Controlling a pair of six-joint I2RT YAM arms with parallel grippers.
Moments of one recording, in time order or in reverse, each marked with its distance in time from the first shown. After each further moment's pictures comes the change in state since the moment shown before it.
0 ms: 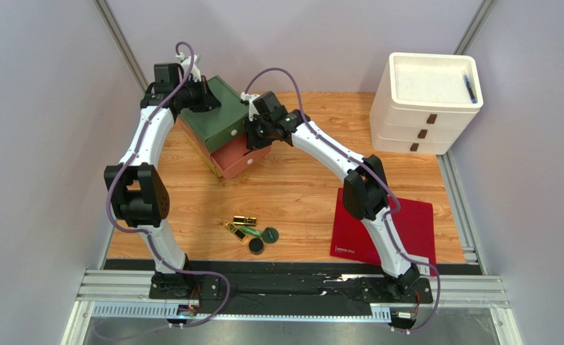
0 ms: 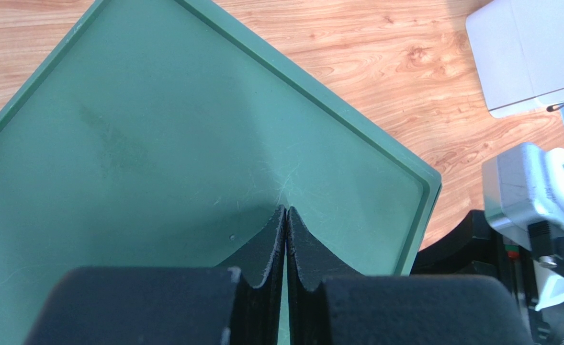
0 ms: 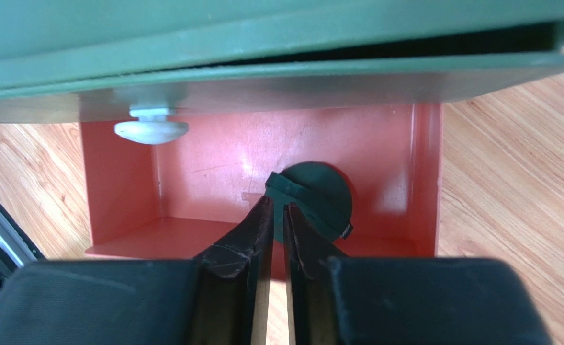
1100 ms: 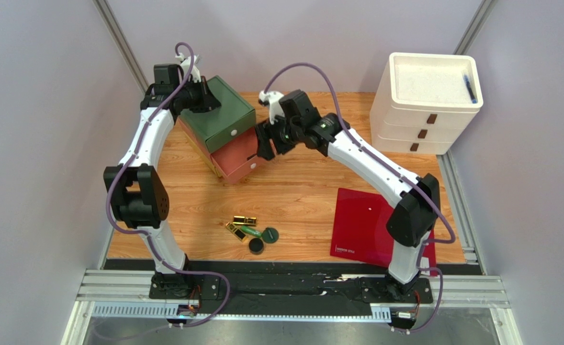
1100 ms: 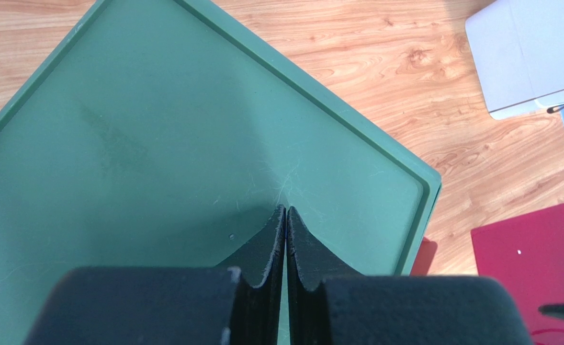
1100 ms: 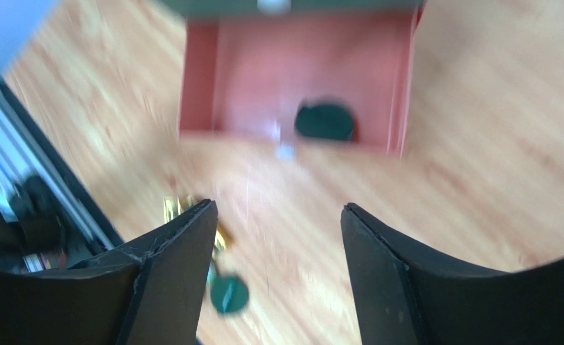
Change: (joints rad) left arm 0.000 -0.012 -0.022 0.021 0.000 -0.003; right arm 0.005 -0.428 -0.325 0.016 -0.005 -0.083
